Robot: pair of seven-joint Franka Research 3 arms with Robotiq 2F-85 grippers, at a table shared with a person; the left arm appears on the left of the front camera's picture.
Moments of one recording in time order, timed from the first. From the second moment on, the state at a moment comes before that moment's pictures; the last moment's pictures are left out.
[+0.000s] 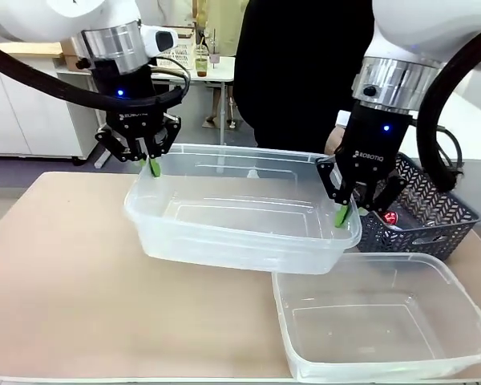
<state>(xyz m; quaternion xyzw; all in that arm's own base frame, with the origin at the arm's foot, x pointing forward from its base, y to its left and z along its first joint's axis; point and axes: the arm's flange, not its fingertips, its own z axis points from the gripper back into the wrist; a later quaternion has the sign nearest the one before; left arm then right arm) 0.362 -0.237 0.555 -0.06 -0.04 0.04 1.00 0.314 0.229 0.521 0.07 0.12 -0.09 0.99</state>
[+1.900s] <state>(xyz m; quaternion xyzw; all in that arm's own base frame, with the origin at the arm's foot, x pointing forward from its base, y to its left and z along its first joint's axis) 0.360 -0.236 0.557 -0.06 -0.04 0.04 1.00 0.313 0.230 0.521 0.07 0.12 -0.08 0.99</state>
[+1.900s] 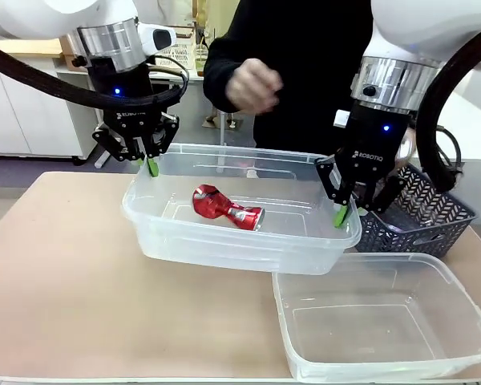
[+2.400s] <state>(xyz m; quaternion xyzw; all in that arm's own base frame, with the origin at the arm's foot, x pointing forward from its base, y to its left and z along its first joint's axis) 0.360 -0.236 0.557 -0.06 -0.04 0.04 1.00 0.313 0.230 0.521 0.07 0.12 -0.08 0.99</state>
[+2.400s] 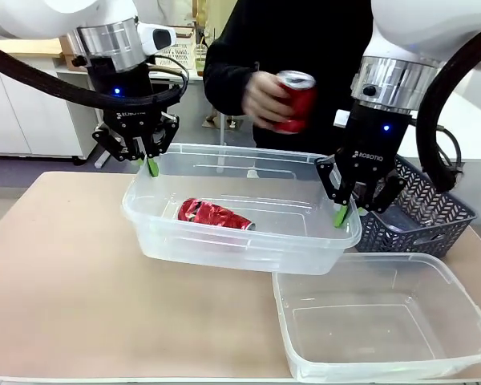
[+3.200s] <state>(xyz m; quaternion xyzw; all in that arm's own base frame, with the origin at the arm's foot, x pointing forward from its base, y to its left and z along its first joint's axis) 0.360 -0.236 0.557 -0.06 -0.04 0.04 1.00 0.313 0.230 0.521 0.07 0.12 -0.08 0.99</state>
